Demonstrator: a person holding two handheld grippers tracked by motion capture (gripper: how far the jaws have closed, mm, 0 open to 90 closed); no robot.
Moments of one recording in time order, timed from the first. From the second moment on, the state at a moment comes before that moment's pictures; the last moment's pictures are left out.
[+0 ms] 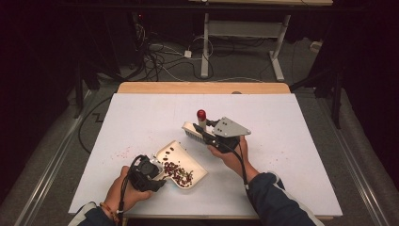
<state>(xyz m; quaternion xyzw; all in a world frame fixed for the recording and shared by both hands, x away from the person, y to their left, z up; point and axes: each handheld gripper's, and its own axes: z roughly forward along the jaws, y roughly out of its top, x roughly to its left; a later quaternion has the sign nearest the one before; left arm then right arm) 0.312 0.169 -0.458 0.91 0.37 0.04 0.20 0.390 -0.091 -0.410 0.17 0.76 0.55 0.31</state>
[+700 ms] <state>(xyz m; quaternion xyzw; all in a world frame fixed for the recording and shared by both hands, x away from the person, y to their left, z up) 0.319 0.186 -0.459 0.90 0.39 0.03 0.20 0.390 -0.067 -0.417 0.14 0.78 0.56 0.23</state>
